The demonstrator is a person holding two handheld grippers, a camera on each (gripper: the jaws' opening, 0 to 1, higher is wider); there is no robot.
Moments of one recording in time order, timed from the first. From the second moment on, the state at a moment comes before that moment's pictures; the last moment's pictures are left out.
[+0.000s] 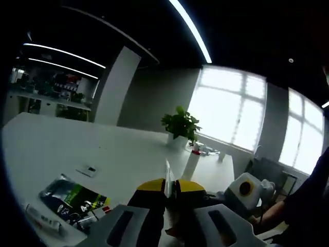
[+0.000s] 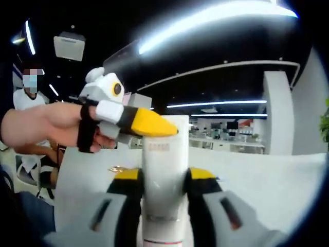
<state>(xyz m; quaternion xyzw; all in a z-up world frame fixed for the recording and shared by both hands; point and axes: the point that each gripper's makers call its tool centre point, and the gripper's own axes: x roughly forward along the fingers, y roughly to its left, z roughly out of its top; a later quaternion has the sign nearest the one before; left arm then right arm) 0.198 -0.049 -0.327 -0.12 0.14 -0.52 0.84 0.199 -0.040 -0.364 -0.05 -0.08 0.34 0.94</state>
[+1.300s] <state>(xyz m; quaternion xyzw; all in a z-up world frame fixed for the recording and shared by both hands) 0.183 -0.088 -0.315 0.05 0.10 -0.53 0.84 0.187 -0.066 -0.362 -0.05 -0.04 0.29 0.95</state>
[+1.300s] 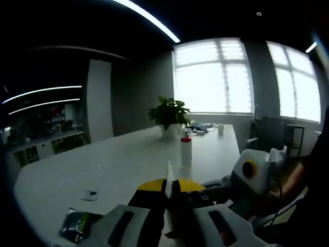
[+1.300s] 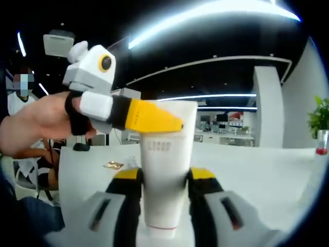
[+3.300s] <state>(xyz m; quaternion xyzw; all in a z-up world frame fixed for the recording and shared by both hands) 0.182 -0.092 -0.315 0.10 0.07 -0.51 0.85 0.202 -0.070 -0.373 -0.03 -0.04 0.24 0.97</state>
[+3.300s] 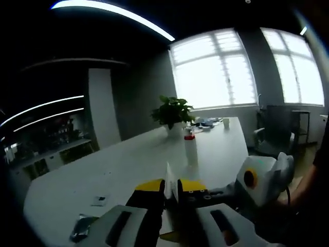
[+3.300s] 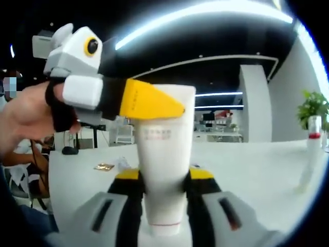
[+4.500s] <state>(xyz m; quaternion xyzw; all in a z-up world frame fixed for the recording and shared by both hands) 0.178 -0.080 -0.334 0.02 0.08 -0.51 0.85 0.202 -0.070 -0.375 -0.03 -0.04 0.24 0.97</state>
